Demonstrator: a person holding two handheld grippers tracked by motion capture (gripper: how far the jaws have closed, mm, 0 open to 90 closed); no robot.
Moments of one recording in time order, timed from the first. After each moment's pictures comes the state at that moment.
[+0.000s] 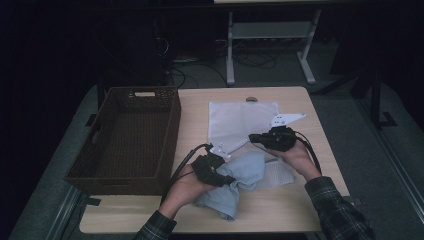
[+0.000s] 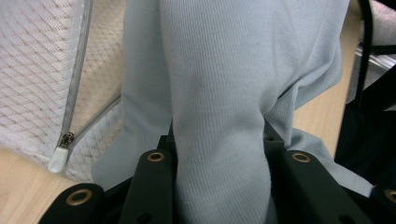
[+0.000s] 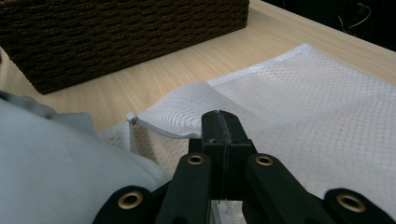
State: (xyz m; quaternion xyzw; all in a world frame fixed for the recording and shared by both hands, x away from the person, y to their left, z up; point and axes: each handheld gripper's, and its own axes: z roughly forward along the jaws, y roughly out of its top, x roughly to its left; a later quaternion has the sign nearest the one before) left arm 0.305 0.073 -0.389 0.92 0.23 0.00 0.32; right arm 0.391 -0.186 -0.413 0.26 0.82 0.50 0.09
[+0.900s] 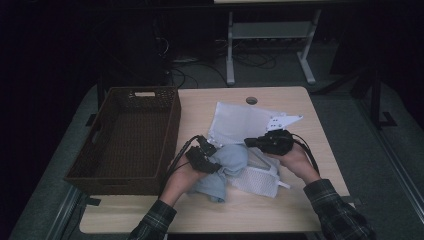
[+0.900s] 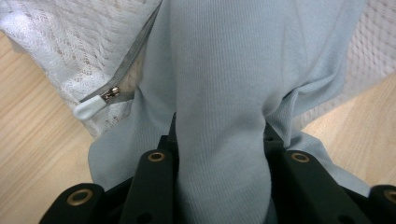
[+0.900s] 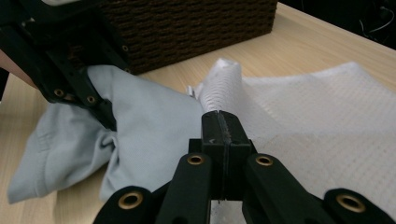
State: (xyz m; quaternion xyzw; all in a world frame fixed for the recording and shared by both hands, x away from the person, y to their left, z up) left arm 0.345 0.090 -0.411 0.92 0.30 0.07 0.26; right arm 0.374 -0.172 -0.401 0.23 0.83 0.50 0.08
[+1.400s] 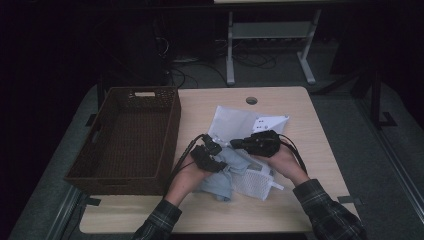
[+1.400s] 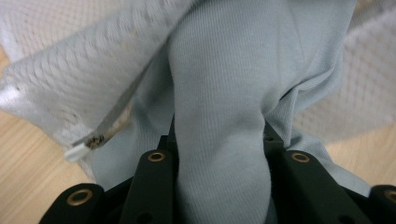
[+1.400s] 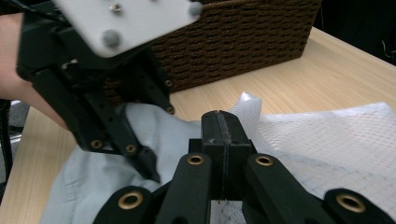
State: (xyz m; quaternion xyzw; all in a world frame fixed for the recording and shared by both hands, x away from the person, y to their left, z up) left arm 0.344 0.074 -0.402 0.91 0.30 0.07 0.27; right arm 0.363 -0.133 -0.386 0.19 0.83 0.51 0.07
